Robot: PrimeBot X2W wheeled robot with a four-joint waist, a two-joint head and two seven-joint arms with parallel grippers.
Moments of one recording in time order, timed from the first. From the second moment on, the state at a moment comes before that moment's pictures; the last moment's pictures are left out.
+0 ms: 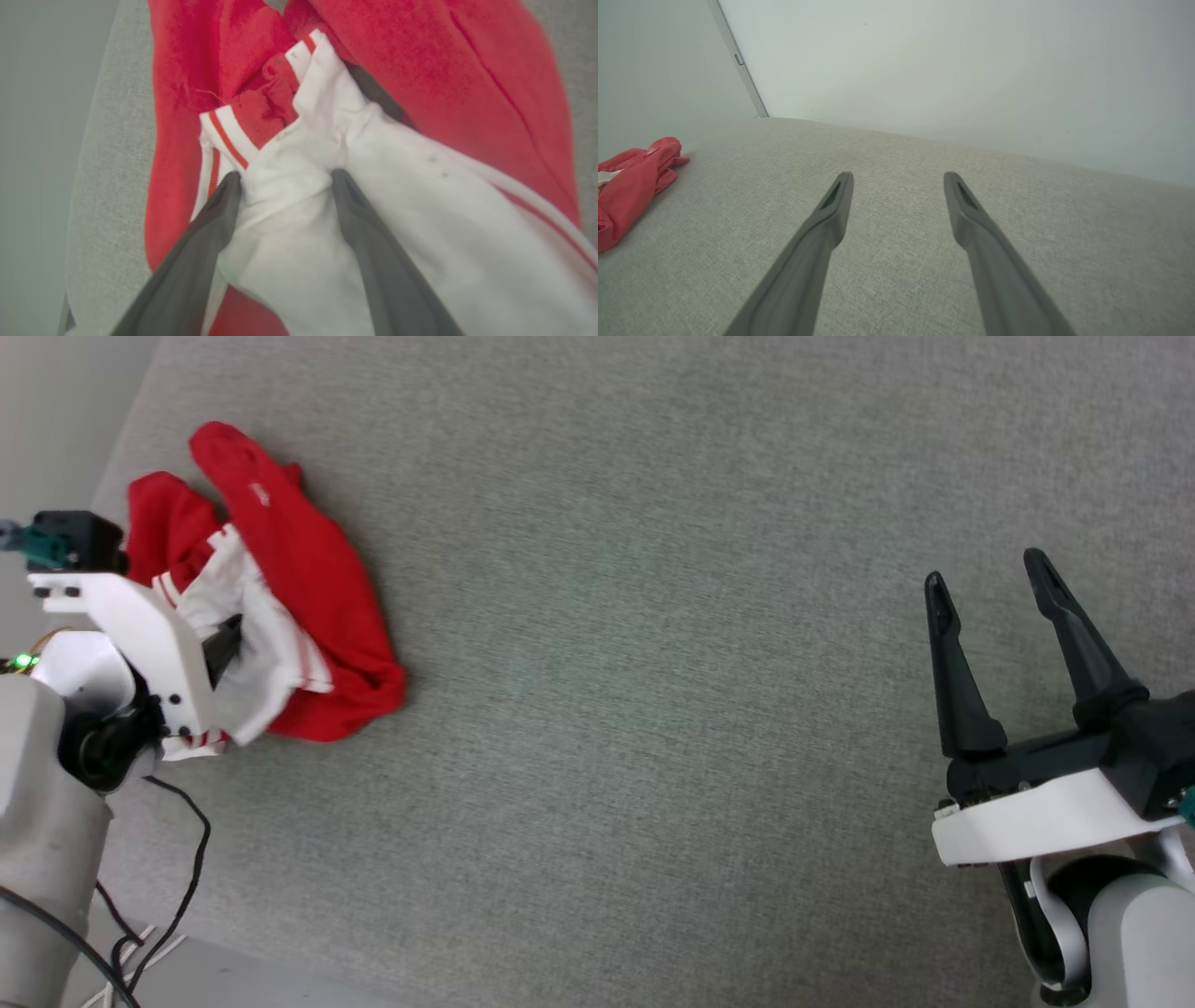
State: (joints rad) left arm -0.76 0.54 -0.32 0.70 -0.67 -0.13 0.43; right arm -0.18 -0.05 0.05 -0.26 -0.01 0.13 0.02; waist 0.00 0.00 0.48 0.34
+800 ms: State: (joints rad) left arm -0.88 0.55 -0.37 0.95 -0.66 -0.07 0.01; right arm -0.19 -0.05 0.03 -0.21 0.02 0.13 0.00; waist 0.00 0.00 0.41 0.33
